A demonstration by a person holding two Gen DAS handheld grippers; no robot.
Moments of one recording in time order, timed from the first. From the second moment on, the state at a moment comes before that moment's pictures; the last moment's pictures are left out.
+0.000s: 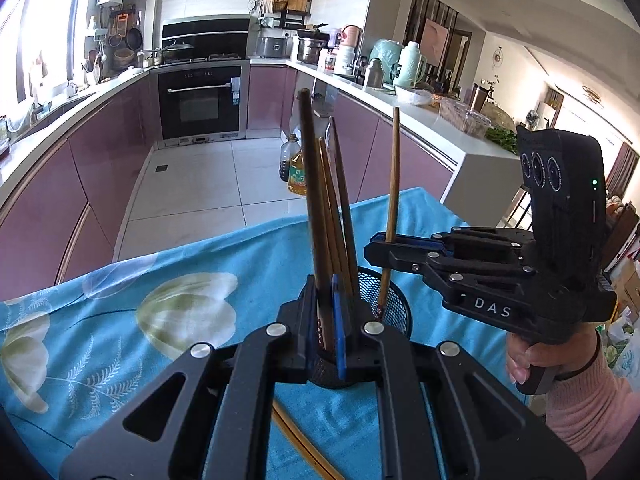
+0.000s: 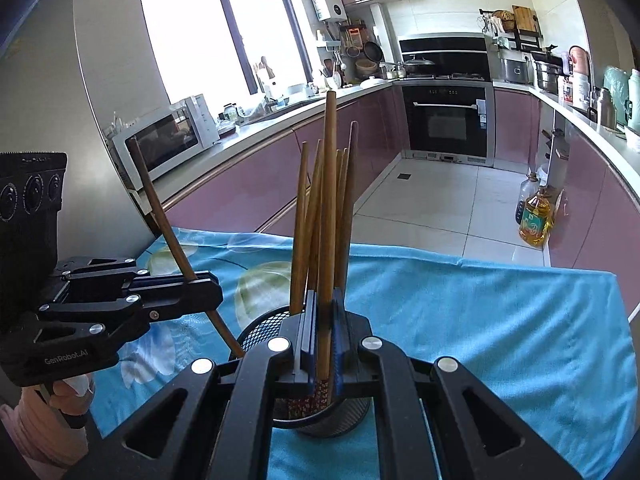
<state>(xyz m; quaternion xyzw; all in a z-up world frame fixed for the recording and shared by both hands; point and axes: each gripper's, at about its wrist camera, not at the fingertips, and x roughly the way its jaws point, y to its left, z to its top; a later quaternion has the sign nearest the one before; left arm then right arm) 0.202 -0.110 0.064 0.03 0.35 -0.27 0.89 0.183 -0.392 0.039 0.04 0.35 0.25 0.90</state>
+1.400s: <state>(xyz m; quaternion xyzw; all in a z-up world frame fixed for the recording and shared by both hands) 0.115 -0.033 -0.011 0.00 0.33 -0.13 0.93 0.093 -0.341 -0.009 0.01 0.38 0.34 0.86</state>
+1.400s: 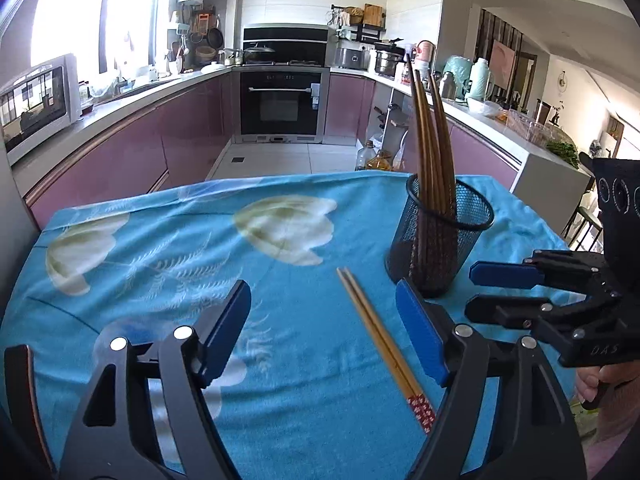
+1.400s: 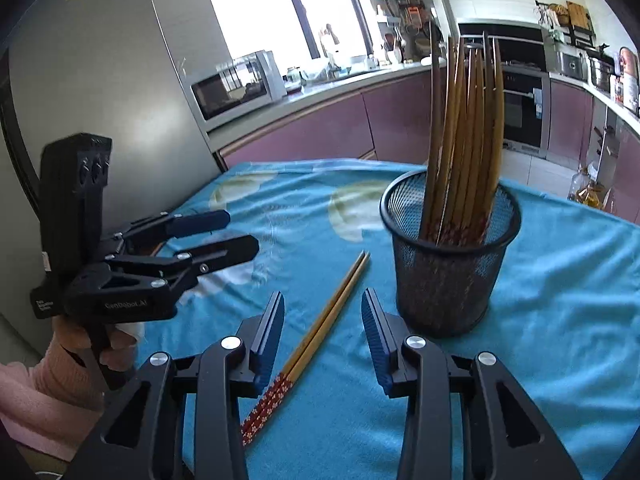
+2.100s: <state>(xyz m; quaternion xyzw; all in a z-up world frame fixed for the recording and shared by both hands) 0.096 -0.023 -0.052 0.00 0.38 -0.12 0.92 0.088 -0.307 -0.058 -0.05 0.44 0.29 0.85</state>
